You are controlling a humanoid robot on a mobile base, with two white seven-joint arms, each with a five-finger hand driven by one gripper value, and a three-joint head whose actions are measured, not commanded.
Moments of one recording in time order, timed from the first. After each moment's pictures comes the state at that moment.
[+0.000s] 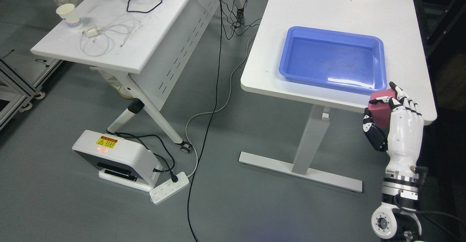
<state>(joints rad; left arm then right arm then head) 0.00 0.00 0.04 0.00 0.00 -0.11 -0.04 0.11 0.00 0.00 -1.72 1.01 -0.09 -0.39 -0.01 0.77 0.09</state>
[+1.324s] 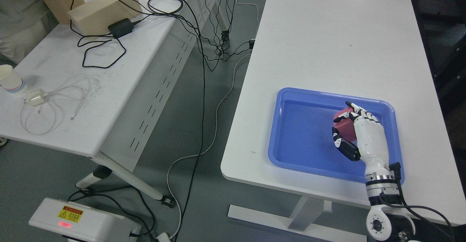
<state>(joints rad) 0.00 0.00 0.04 0.00 0.00 -0.11 -0.04 0.11 0.00 0.03 -1.68 1.02 -0.15 -0.07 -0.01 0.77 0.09</state>
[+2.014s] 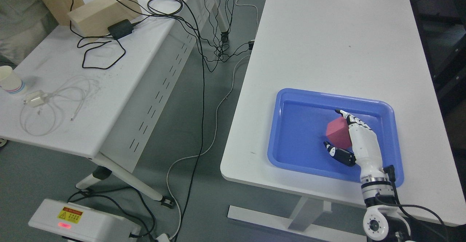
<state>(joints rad) 0.00 0.00 0.04 0.00 0.00 -0.11 -0.04 0.11 0.00 0.03 -1.65 0.92 -0.10 -0.02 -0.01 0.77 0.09</state>
